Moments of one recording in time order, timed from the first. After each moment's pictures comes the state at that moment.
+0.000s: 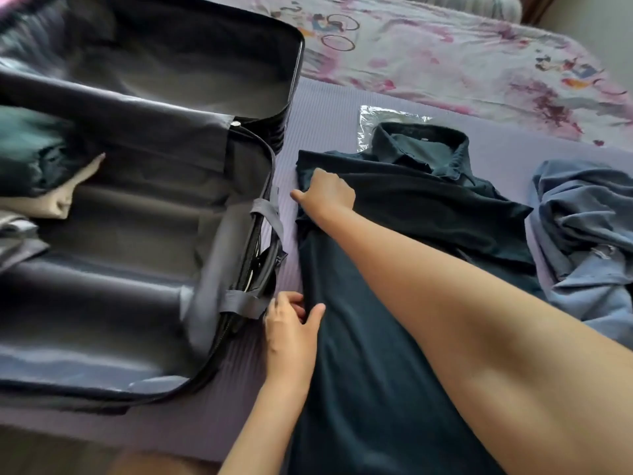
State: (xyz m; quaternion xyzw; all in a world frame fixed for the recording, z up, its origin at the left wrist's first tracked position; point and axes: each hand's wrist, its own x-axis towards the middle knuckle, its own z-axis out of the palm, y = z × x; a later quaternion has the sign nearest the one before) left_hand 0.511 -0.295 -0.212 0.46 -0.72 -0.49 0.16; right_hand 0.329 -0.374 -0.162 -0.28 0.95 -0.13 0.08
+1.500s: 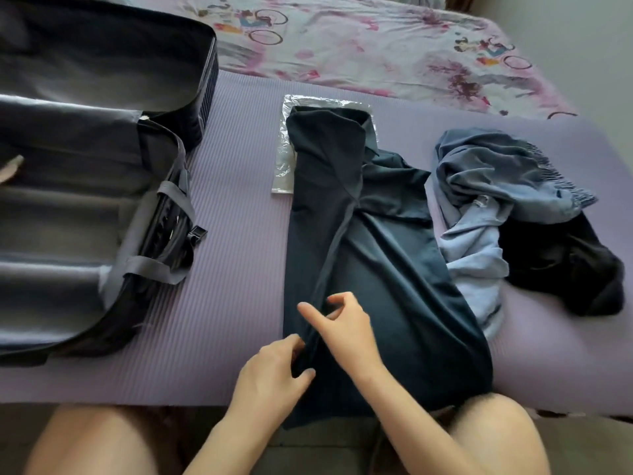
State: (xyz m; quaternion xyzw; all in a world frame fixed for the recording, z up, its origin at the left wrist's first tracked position) left_hand 0.557 -0.175 -0.159 0.23 -0.89 -0.37 -0.11; right_hand 0.454 -0.090 -0.161 -0.06 0.88 -0.39 0.26
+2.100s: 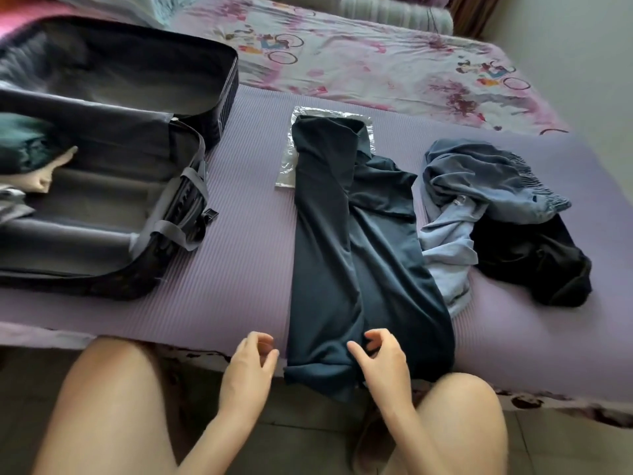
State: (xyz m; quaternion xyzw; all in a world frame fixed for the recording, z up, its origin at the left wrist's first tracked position) left_hand 0.612 -0.127 -0.202 0.40 -0.81 -0.43 0.04; right_hand 0.486 0.037 -0.203 -0.05 0.93 -0.35 0.14
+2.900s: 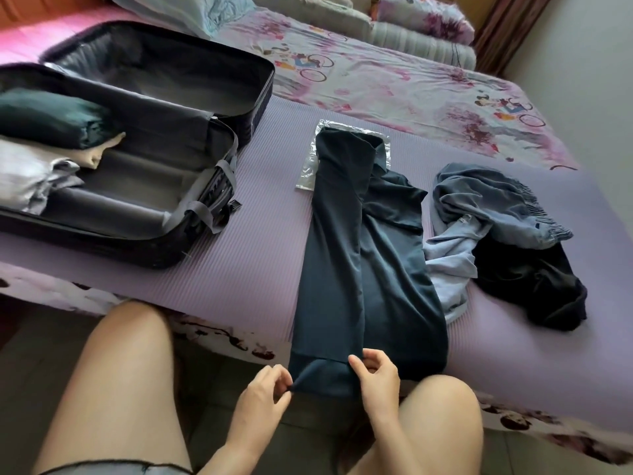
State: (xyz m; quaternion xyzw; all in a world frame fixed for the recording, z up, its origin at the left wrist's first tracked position) left_hand 0.662 -0.068 -0.230 0.33 -0.84 -0.43 0.04; right_hand 0.514 0.056 -0.217 0.01 0.86 -0.48 0.19
